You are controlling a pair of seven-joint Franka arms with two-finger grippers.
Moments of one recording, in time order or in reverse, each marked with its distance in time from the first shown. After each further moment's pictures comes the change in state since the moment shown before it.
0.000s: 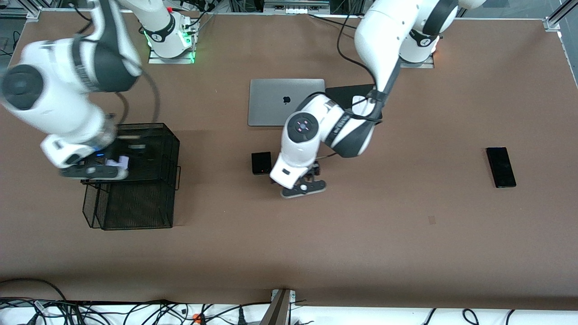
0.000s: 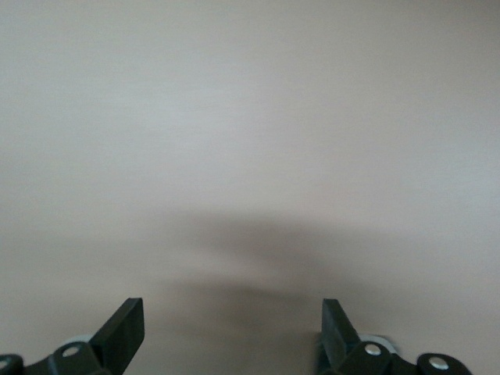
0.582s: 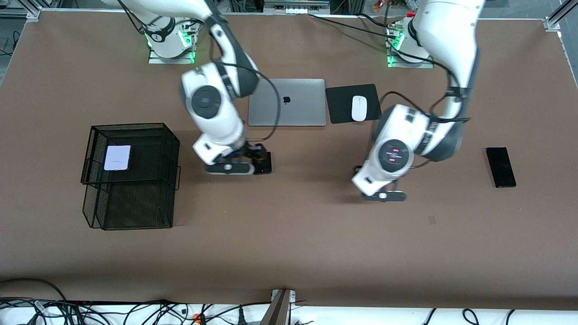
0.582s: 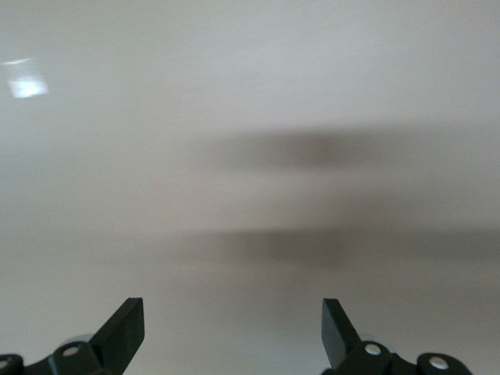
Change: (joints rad) left arm 0.258 -0.329 0.011 -0.553 0.158 -0.041 0.518; right arm 0.312 0.297 0.006 0.002 0.177 0.341 0.168
